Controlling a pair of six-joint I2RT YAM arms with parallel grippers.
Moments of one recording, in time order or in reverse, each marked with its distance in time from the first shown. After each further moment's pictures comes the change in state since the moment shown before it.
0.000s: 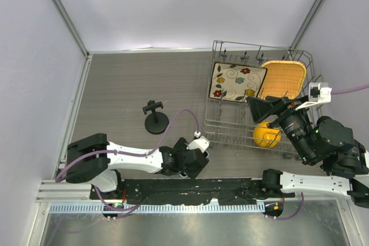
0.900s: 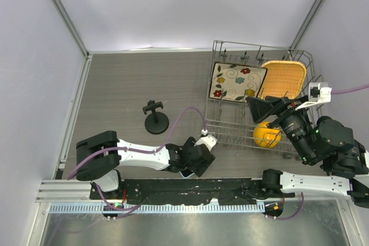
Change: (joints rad) left arm 0.051 0.099 0.055 0.121 0.098 0.050; right arm 0.000 0.000 0.000 0.003 -0.007 0.003
